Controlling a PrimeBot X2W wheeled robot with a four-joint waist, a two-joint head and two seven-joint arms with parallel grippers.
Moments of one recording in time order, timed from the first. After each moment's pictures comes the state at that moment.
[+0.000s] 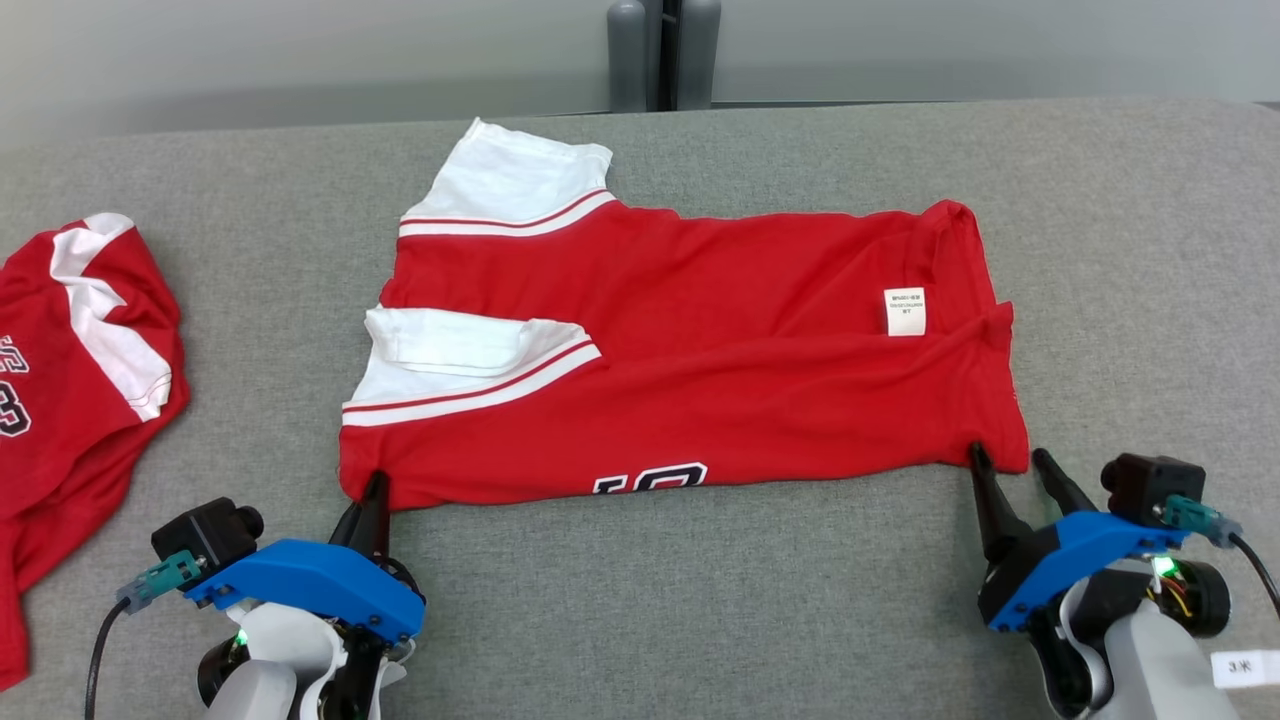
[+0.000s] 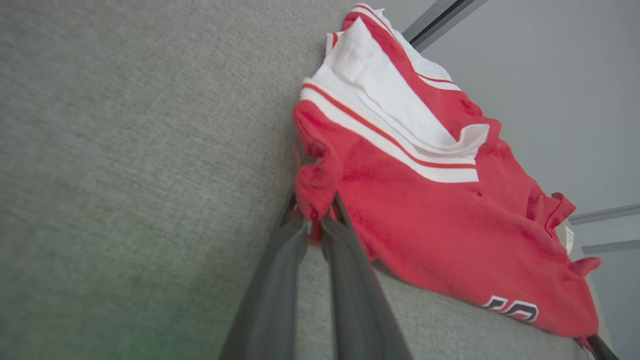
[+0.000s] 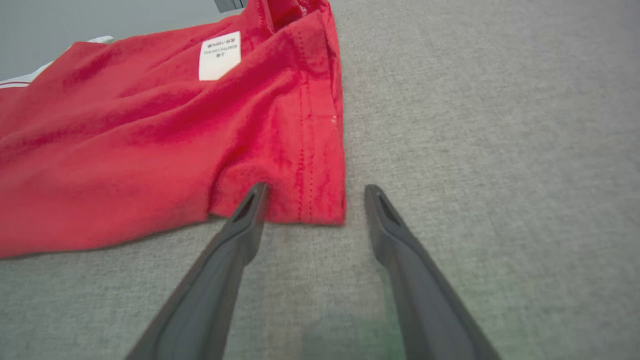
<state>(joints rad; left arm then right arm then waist) -0.17 0.20 -0.25 0.29 -0.92 0.12 0.08 -0.29 -0.05 -0.11 0.53 0.22 0.13 0.00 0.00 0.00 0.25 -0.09</state>
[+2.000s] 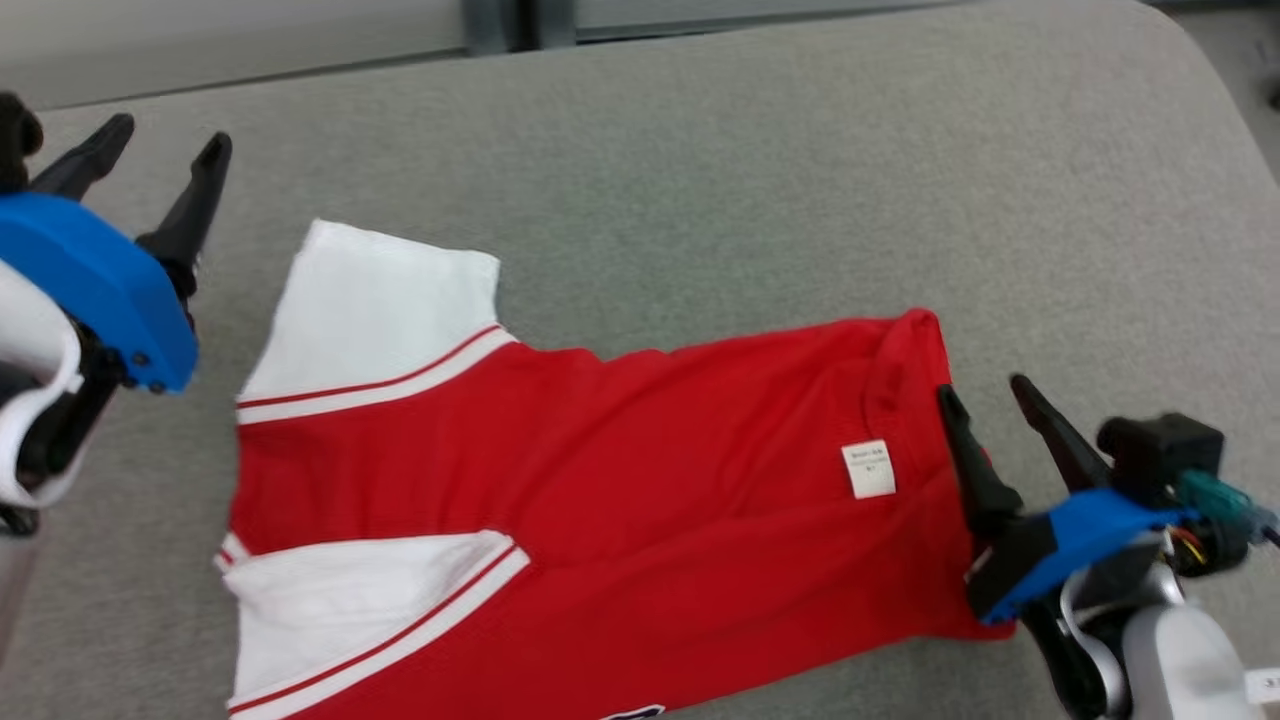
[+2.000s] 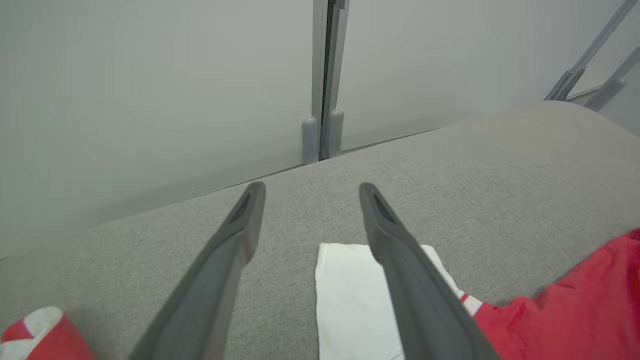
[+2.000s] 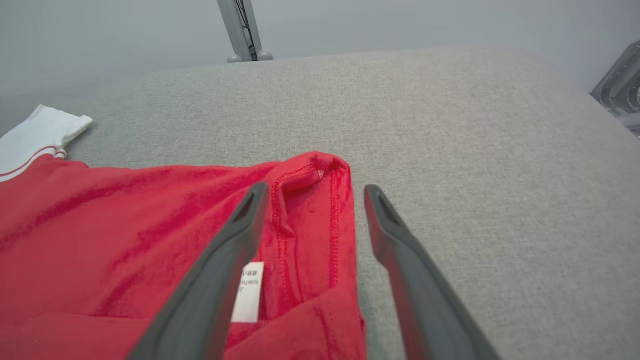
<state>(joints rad) -0.59 0.65 -0.32 -0.02 -0.68 0.01 0.46 -0.14 -0.05 -0.03 0.02 0.19 0.13 0.17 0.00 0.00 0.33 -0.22</state>
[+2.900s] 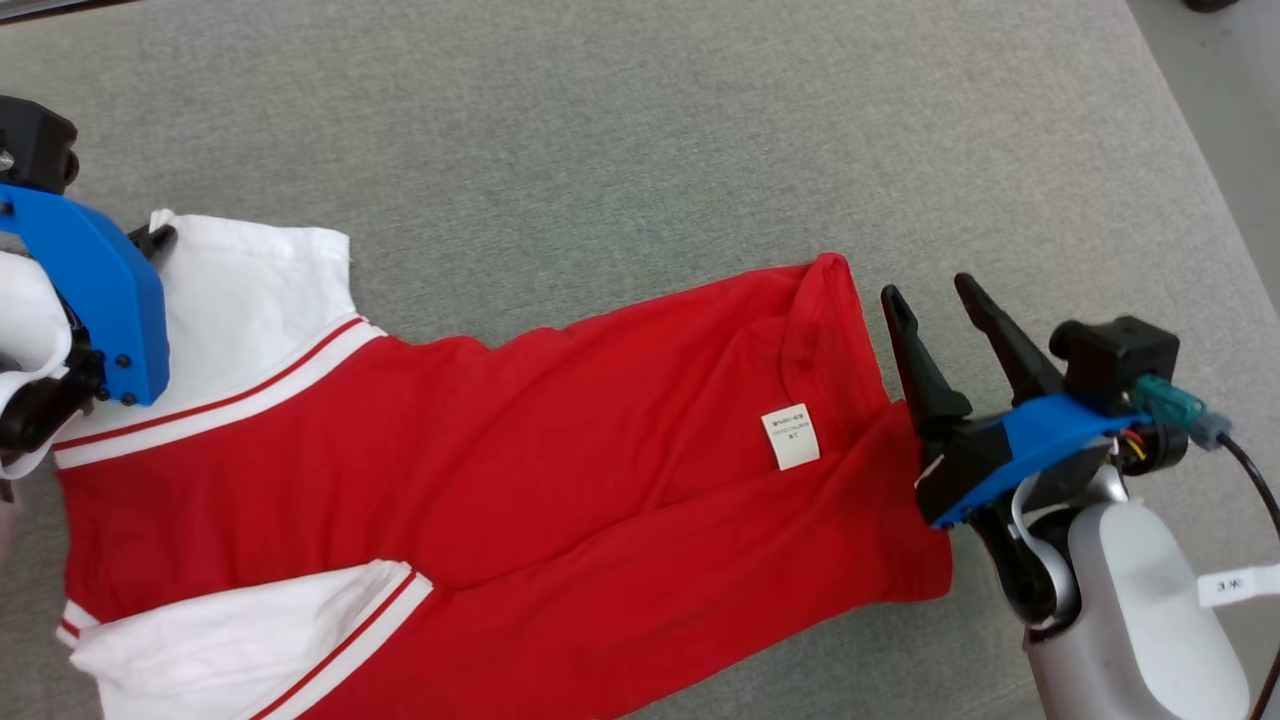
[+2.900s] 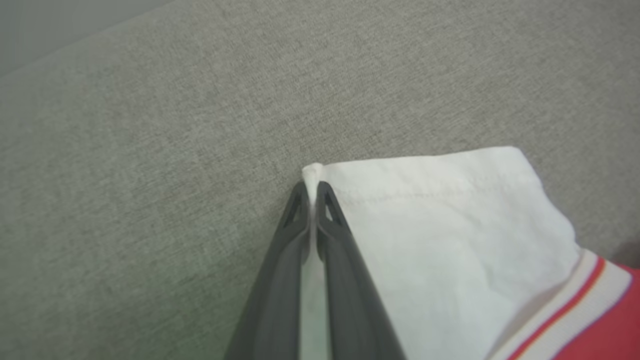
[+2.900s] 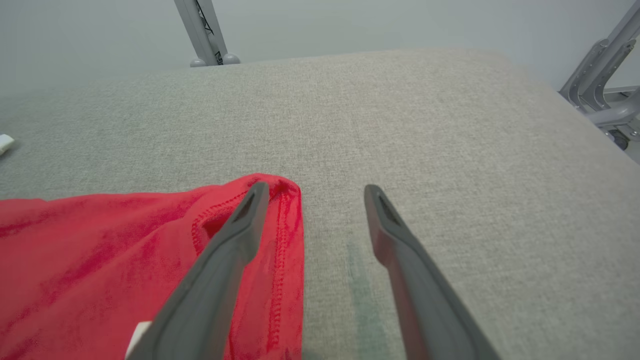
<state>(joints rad) -0.73 0.69 -0.45 0.29 -0.71 -0.09 0.72 -0.37 -0.05 0.07 0.20 0.25 0.13 0.05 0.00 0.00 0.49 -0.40</state>
